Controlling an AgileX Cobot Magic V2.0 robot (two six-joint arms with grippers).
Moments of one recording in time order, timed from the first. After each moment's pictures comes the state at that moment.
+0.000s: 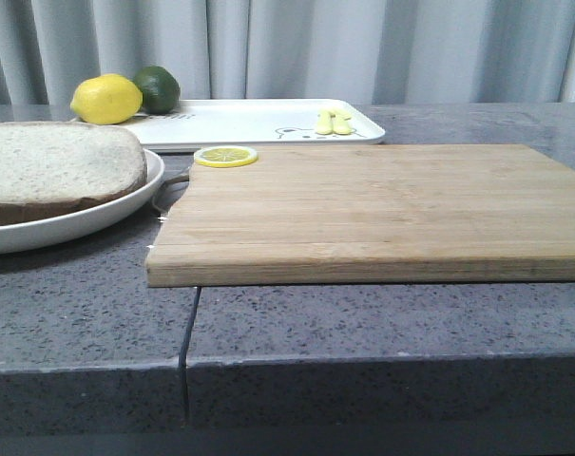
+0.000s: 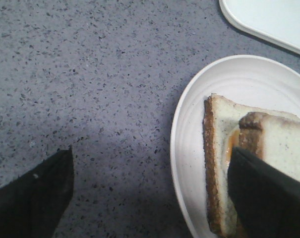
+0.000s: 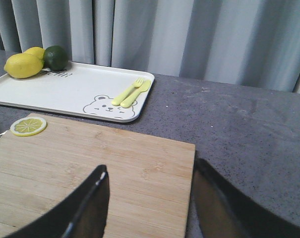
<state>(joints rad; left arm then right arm) 0.18 1.06 -0.67 -0.51 0.54 0.09 0.27 0.38 -0.49 0.02 0.31 -0.03</state>
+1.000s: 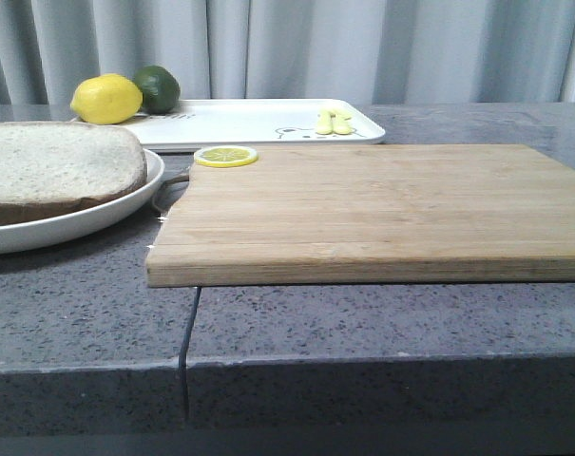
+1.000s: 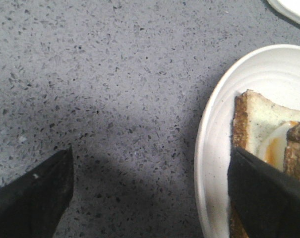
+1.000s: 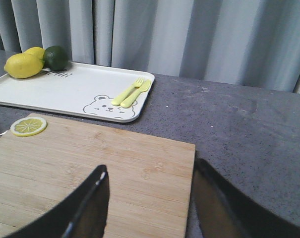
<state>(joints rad) 0.18 1.20 -0.67 -0.56 0.50 0.09 0.27 0.38 -0.49 0.02 0.31 -0.03</state>
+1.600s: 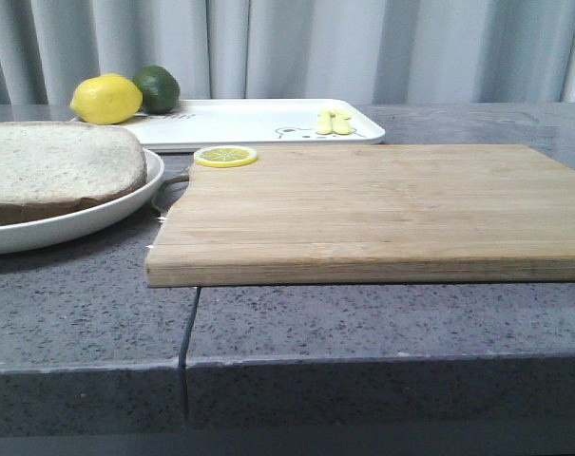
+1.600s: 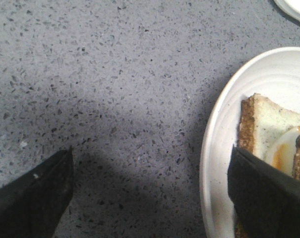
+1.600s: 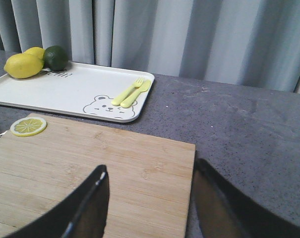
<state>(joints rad) 0.18 1.21 -0.67 -0.56 0.48 0.09 0.27 0.38 -0.49 0.02 0.31 -0.03</state>
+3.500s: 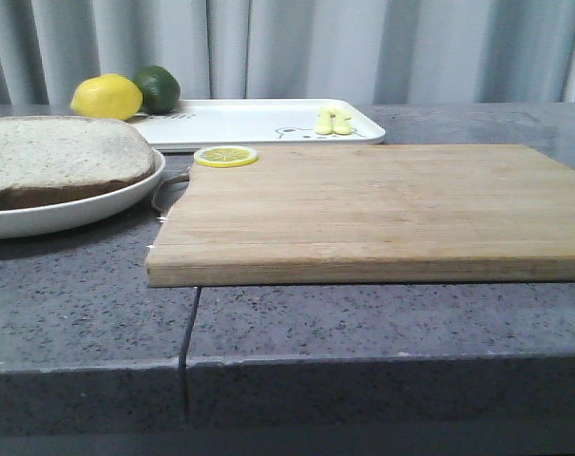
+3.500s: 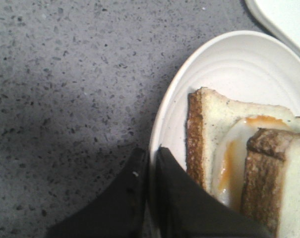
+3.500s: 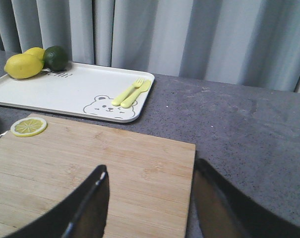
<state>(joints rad) 0.12 1.26 -0.68 -0.79 0.46 0.09 0.27 0.38 -0.49 0.02 0.31 -0.03</state>
